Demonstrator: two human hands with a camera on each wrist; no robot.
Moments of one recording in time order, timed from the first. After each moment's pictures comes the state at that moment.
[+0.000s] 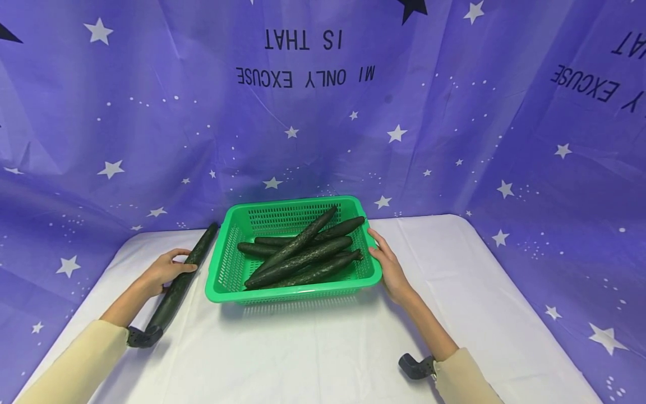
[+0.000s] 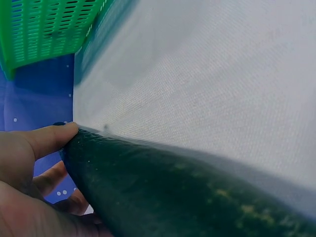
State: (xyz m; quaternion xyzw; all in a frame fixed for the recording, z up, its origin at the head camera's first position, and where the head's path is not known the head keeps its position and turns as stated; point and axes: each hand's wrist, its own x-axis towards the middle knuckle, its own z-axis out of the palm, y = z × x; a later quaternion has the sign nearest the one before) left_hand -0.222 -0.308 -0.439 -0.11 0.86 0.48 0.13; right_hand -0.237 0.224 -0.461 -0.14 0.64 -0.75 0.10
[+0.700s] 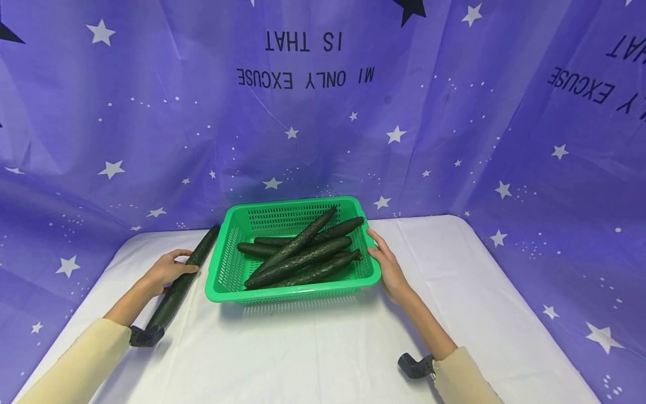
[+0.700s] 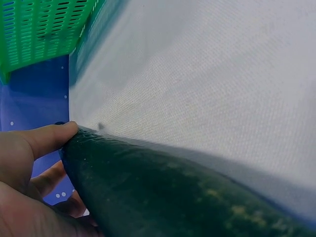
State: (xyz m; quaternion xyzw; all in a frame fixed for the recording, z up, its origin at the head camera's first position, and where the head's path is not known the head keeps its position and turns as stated) left_hand -0.224 -0.305 -0.440 -0.11 0.87 0.47 0.12; right_hand -0.239 0.224 -0.463 -0.13 0.66 -0.74 0.09
